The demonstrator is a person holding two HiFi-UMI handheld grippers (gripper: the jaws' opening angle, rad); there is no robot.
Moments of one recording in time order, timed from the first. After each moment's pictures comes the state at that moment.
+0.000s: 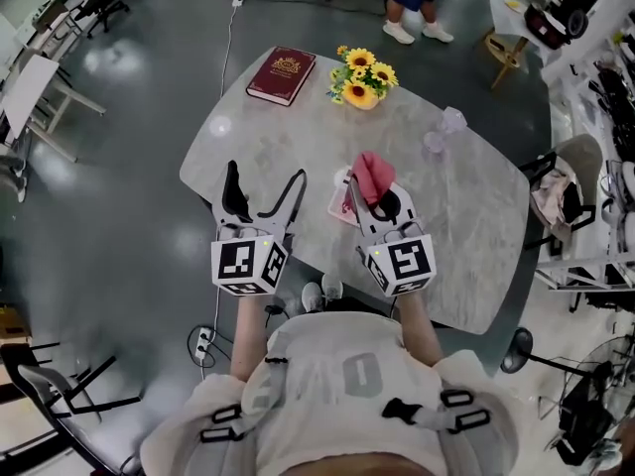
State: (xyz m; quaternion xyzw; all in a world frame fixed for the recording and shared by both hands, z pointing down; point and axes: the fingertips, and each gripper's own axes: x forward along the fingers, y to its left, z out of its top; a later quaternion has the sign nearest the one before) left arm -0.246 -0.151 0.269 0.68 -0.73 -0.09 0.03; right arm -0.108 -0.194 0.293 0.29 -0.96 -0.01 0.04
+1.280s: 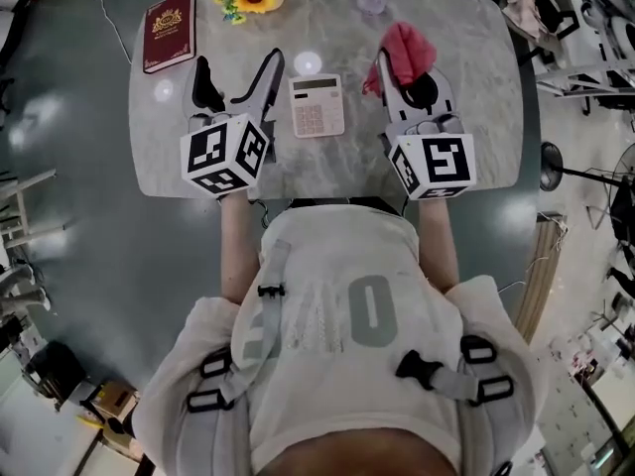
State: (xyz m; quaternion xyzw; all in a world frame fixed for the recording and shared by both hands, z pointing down) left arm -0.179 -0.326 0.334 0.81 -0.58 0.00 0.11; right arm 0.019 -0.287 0.313 0.55 -0.84 0.01 0.04
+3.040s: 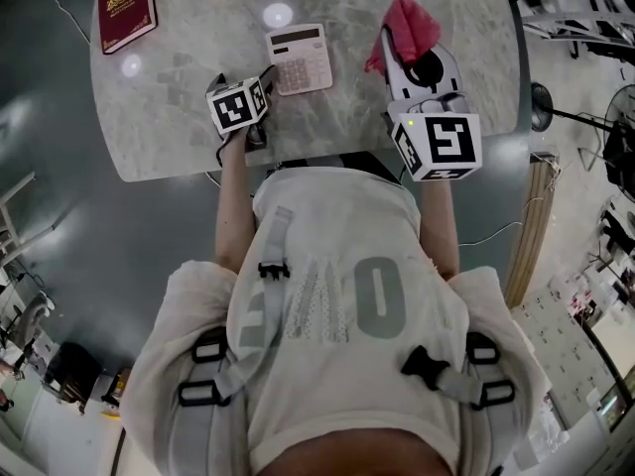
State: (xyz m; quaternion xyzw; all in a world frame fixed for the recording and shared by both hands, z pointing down) left arm -0.190 -0.282 0.637 0.73 -0.52 0.29 0.35; right arm 0.030 -0.258 0.365 0.58 -0.81 0.04 0.11
